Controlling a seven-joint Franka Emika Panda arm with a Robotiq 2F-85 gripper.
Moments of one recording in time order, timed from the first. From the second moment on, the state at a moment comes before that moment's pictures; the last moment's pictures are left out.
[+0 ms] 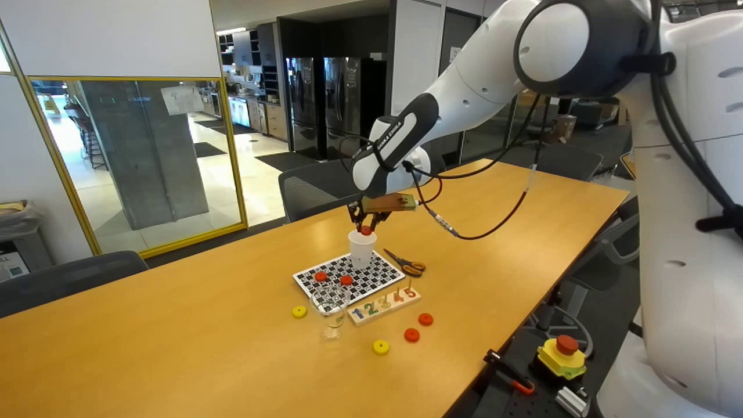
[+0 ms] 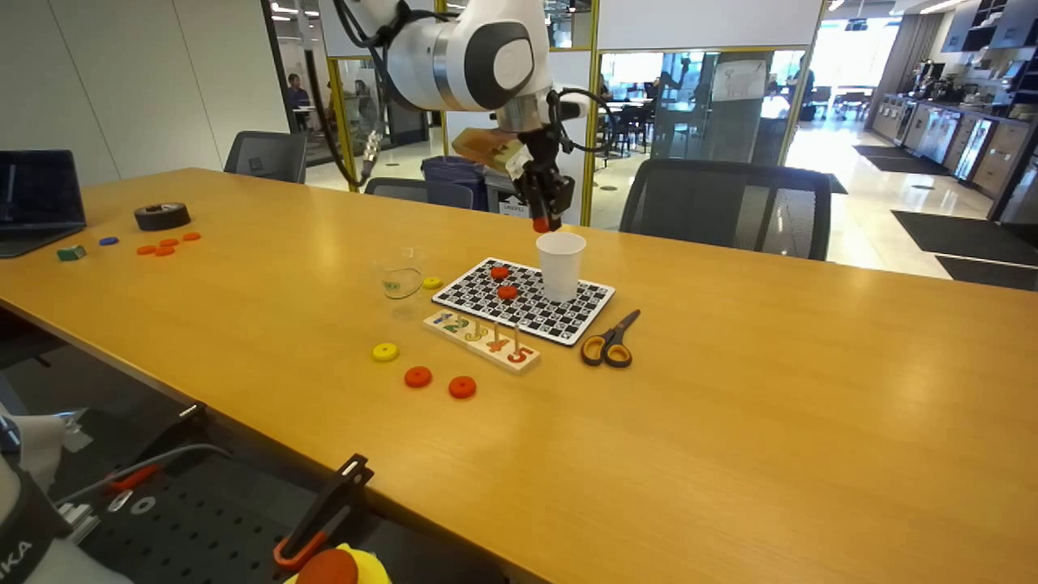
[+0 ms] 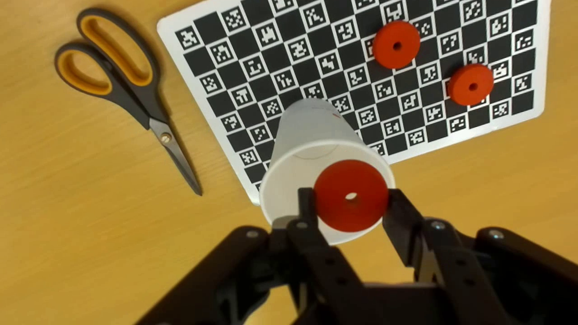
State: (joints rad) arm -0.06 0.38 -0.16 -2.02 0.03 2.73 0.28
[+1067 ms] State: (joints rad) arm -0.09 0.57 -0.16 -1.72 0.03 2.48 0.26
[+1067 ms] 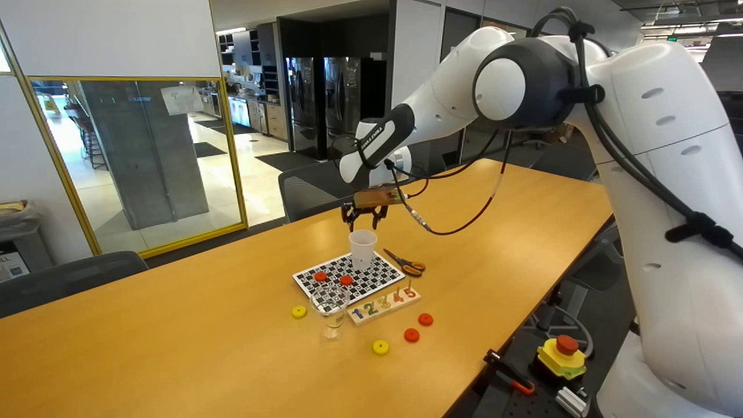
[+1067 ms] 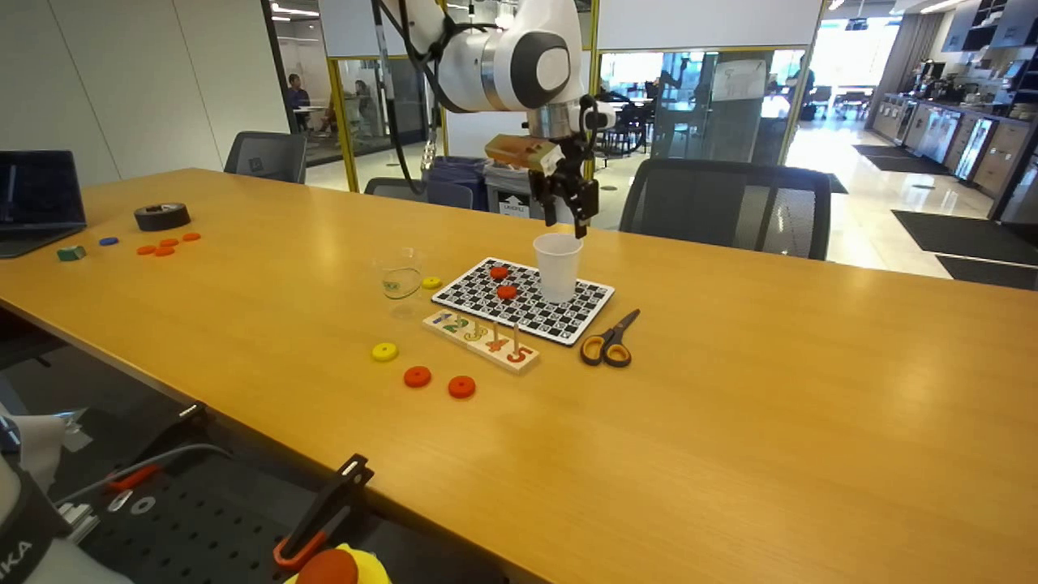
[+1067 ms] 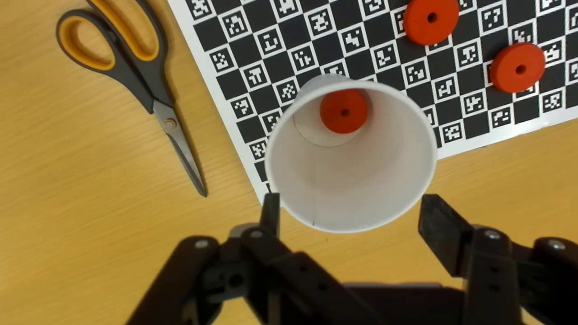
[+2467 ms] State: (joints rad) arm -0.06 0.55 -0.04 -1.87 0.21 2.38 0.37
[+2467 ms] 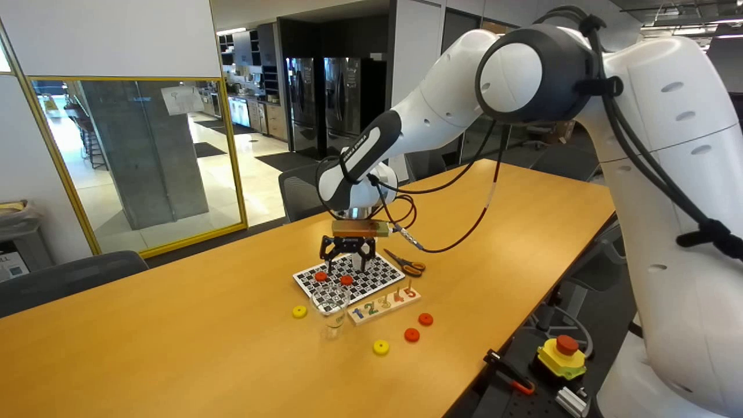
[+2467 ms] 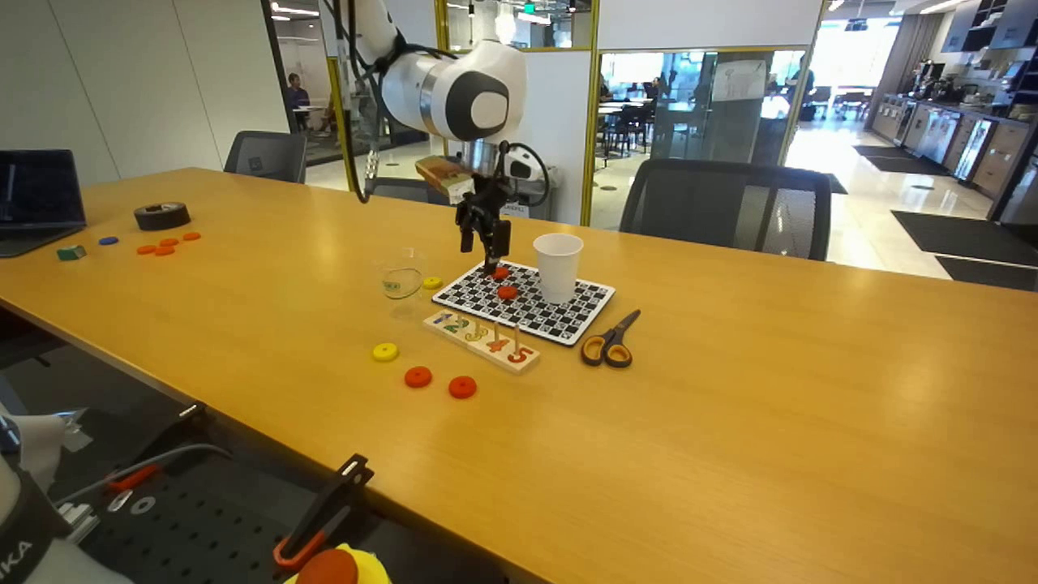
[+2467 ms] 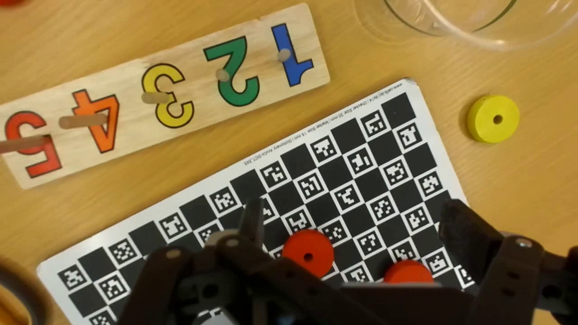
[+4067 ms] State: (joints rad) arm 0.01 0.76 -0.15 -1.75 0.21 2.56 0.63
